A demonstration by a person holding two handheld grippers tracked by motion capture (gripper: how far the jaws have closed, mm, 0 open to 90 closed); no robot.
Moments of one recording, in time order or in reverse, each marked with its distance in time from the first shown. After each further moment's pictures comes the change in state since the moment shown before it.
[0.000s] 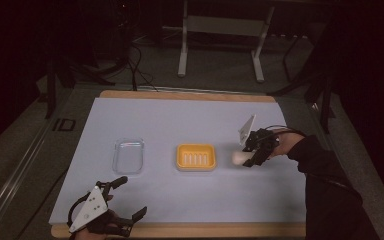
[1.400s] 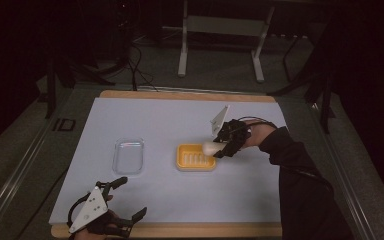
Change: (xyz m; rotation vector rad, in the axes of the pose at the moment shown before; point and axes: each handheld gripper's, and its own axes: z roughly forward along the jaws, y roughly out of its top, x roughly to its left) left arm 0.000 0.000 -0.001 0.005 -0.005 0.010; right arm -0.003 0.081 -0.001 -0.145 -0.032 -0.105
